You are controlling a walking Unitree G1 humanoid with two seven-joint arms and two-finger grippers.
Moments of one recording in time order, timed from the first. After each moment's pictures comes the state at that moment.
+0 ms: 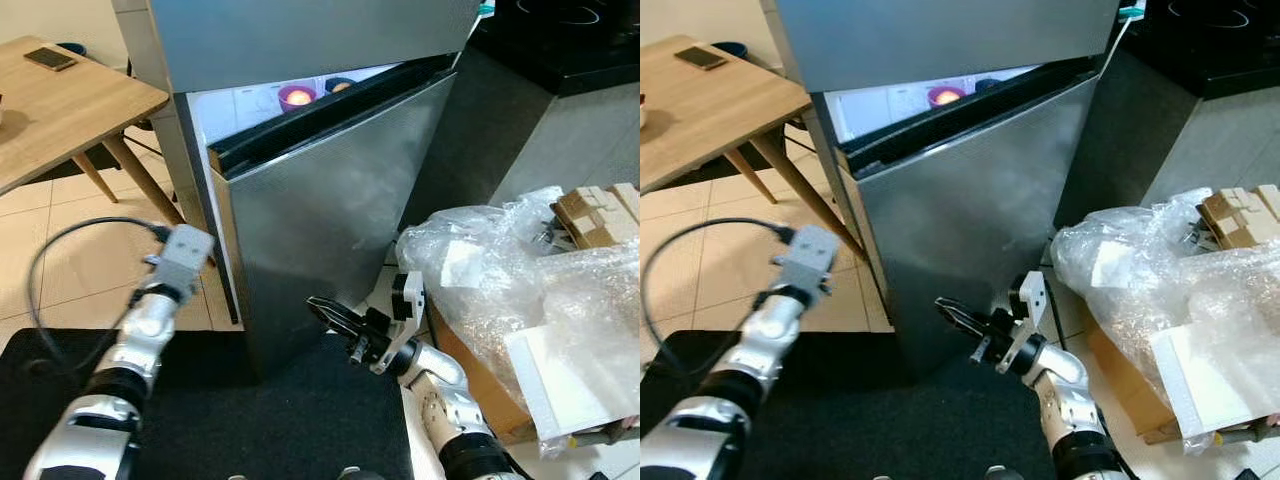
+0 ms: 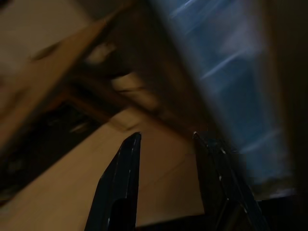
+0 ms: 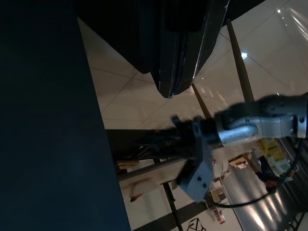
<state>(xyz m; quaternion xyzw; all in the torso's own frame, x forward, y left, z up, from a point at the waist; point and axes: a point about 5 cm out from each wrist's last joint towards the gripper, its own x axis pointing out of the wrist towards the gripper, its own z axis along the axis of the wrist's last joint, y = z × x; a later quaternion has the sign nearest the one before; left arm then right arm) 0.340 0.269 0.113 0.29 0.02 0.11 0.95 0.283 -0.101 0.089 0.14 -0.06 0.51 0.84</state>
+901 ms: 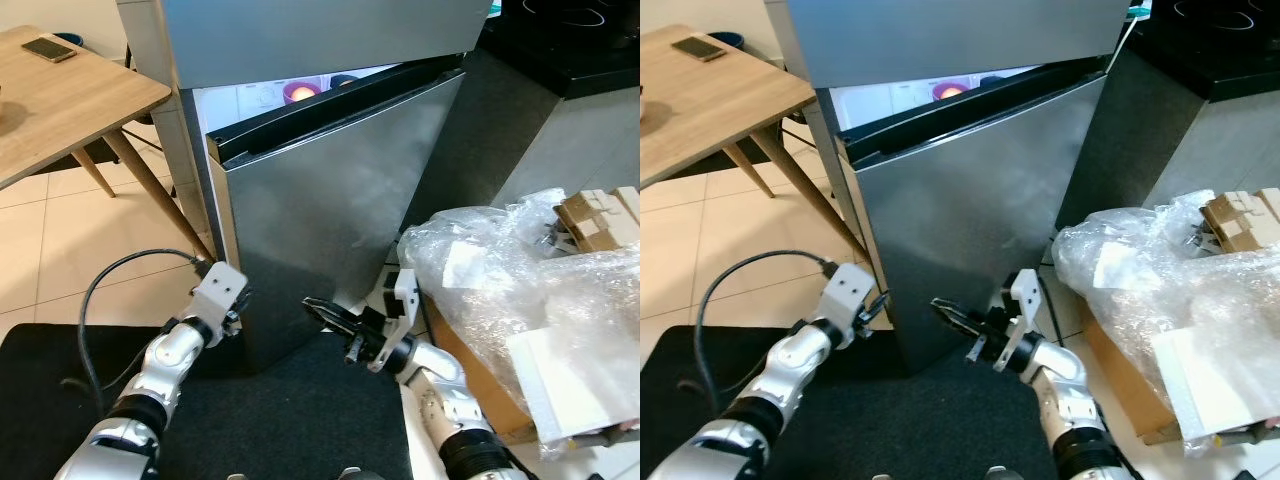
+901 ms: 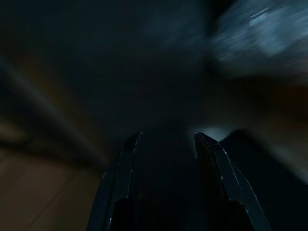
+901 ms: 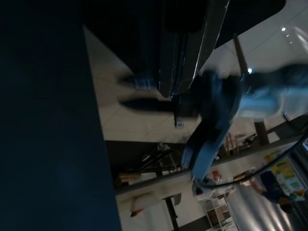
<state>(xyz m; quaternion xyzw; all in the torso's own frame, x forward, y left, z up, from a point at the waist) 0.324 0.126 0.063 0.17 0.03 -0.29 0.94 0.290 -0.098 0.095 0.11 -0.06 0.51 0.85</state>
